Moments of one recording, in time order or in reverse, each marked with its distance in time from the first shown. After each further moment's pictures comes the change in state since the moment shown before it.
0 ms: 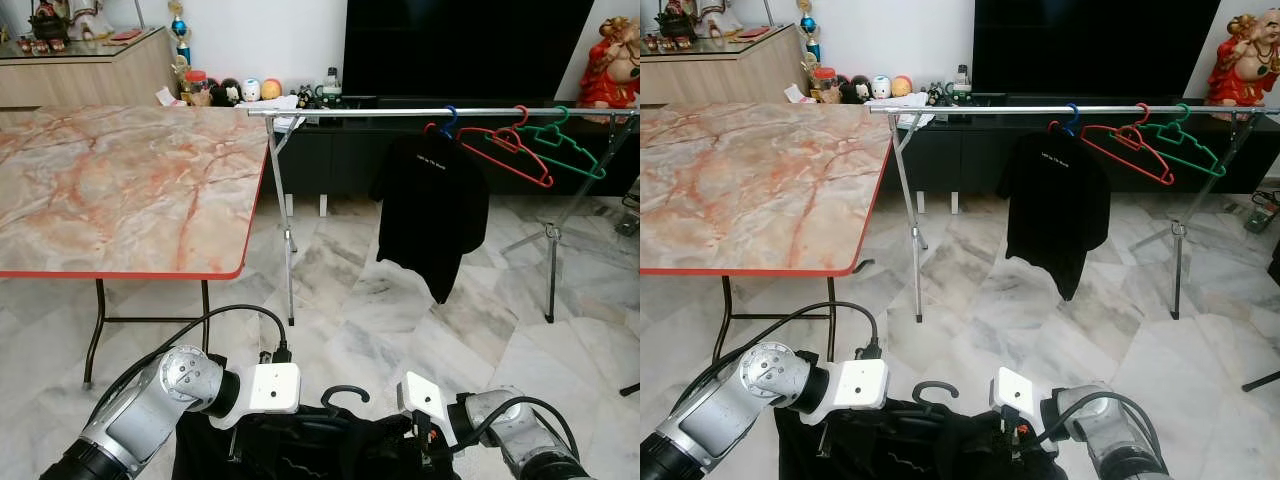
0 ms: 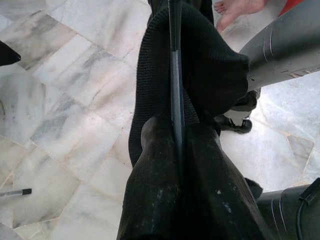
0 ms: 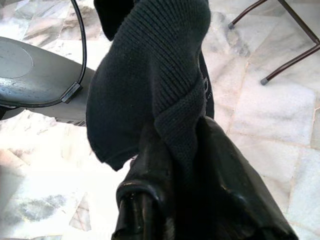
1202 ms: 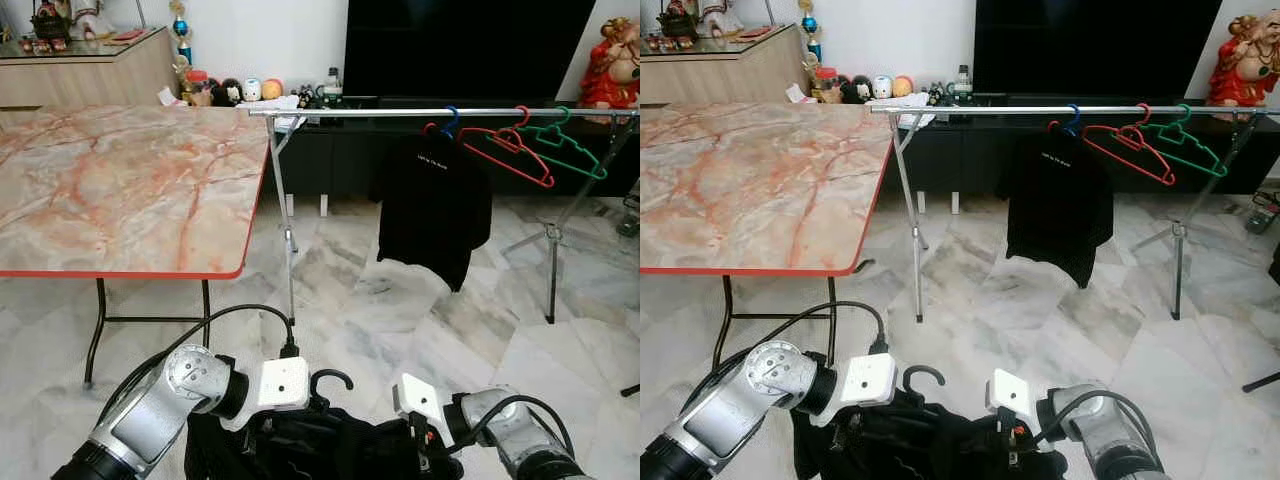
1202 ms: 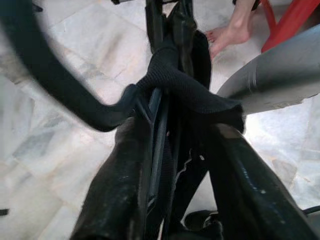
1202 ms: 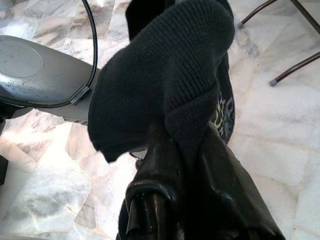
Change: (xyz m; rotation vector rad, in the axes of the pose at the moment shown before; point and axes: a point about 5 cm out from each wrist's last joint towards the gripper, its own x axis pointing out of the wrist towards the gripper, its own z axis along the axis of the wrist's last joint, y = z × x) left arm 0.006 -0.001 0.012 -0.053 -0.082 -0.017; right arm 0.004 0.001 0.002 -0.002 0.002 0.035
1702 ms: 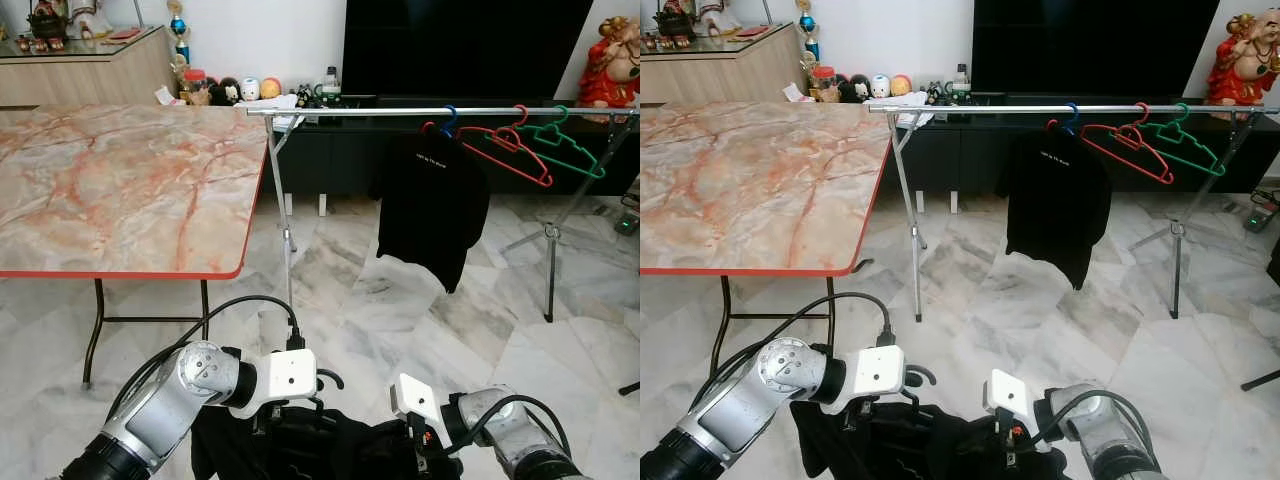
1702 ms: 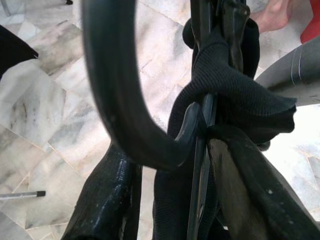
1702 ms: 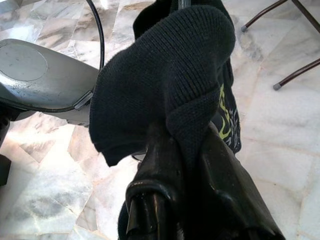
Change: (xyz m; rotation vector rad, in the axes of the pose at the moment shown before) left arm 0.005 0.011 -0.001 0.034 0.047 0.109; right arm 0.003 0.000 0.003 -0.009 -0.011 0.017
